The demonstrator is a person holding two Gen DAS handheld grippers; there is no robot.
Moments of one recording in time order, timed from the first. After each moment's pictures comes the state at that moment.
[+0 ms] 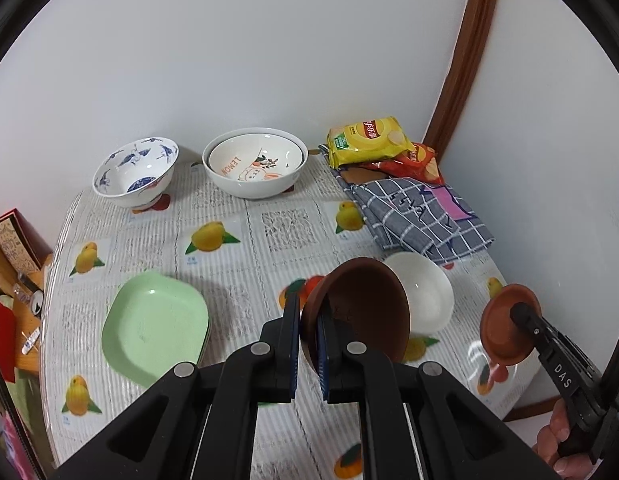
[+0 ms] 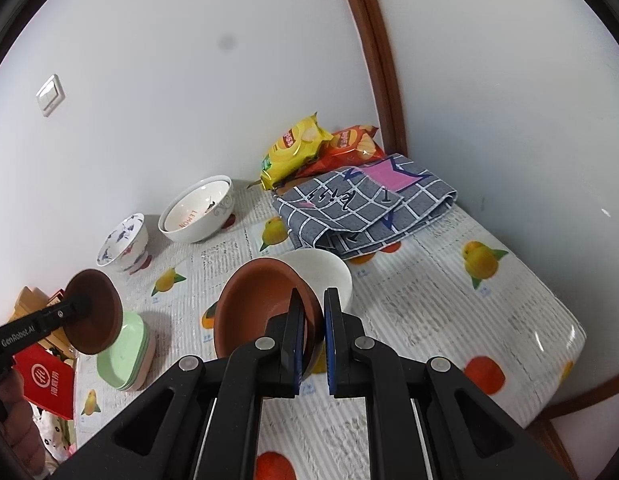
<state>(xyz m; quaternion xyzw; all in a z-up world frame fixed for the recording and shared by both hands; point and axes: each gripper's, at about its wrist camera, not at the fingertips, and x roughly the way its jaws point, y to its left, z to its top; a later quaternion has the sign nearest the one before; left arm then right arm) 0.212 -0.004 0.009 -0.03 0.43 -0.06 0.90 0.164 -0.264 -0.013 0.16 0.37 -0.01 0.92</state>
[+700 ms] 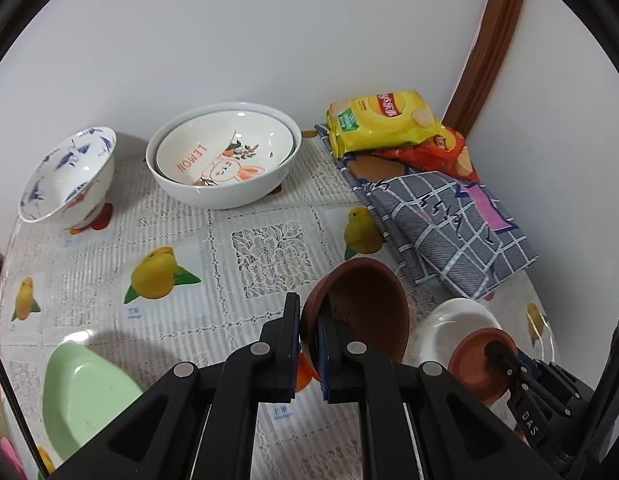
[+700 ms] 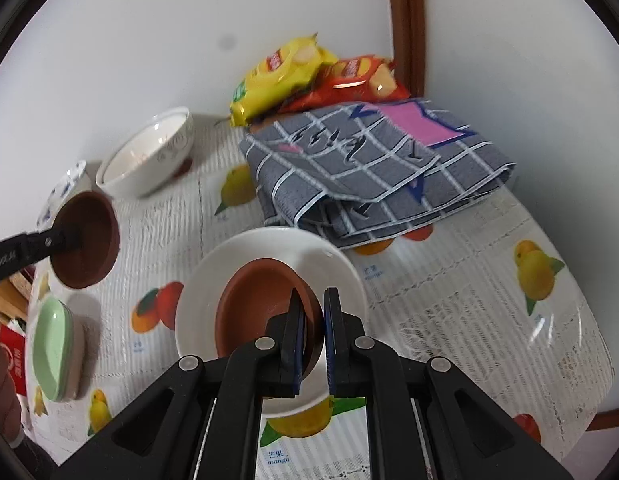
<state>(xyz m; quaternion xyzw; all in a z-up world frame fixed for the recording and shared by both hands) 0.338 -0.024 -0.070 -0.03 0.46 -0.08 0.88 0.279 -0.247 -0.102 0.11 0.46 -0.01 0.88</state>
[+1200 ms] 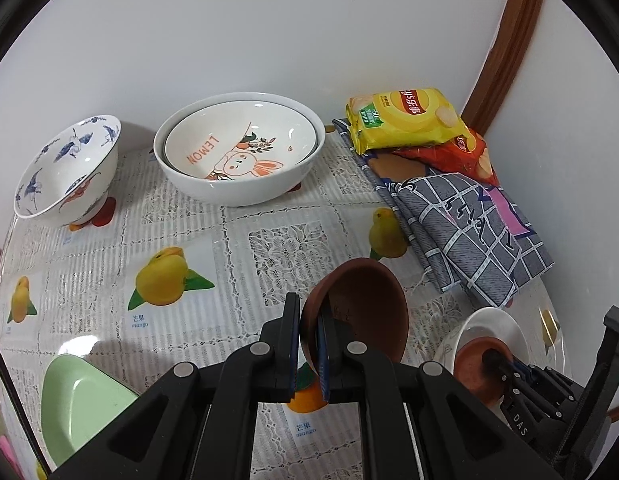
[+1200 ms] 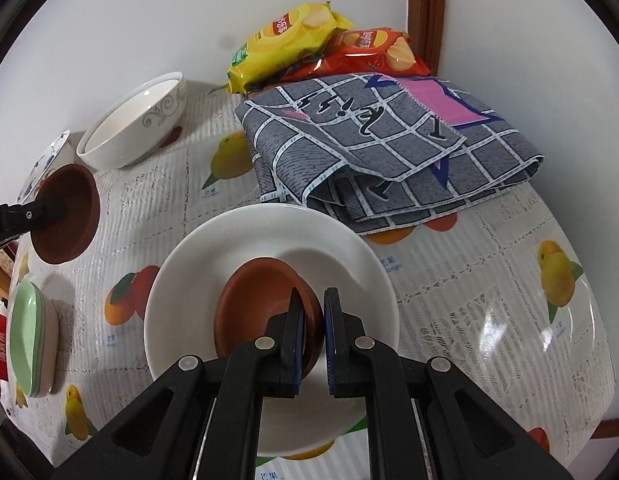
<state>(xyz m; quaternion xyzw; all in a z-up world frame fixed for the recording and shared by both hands) 0.355 -0.007 -0.084 -0.04 0.47 -0.07 0.88 0.302 -0.235 -0.131 0.08 0.49 -0.02 0.87</state>
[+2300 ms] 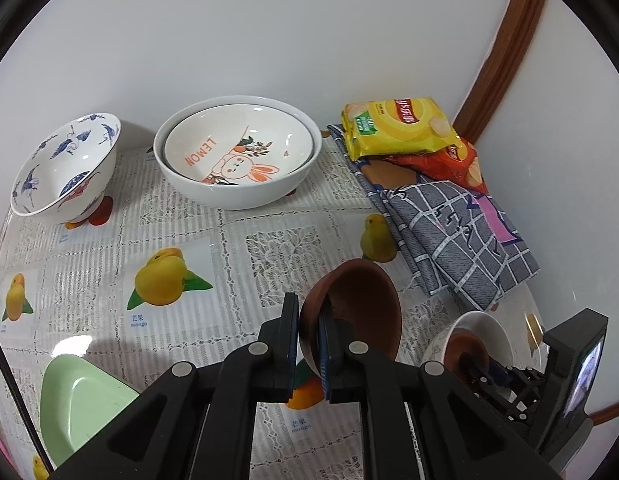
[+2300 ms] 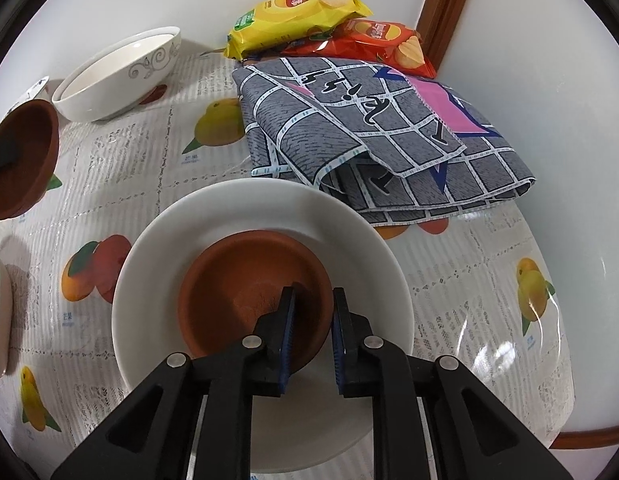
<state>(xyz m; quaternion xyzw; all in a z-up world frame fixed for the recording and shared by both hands) 0.352 -0.001 -0.072 -0.06 0.46 -0.09 0.88 0.313 -0.213 -0.144 -0.02 0.53 -0.06 0.85</state>
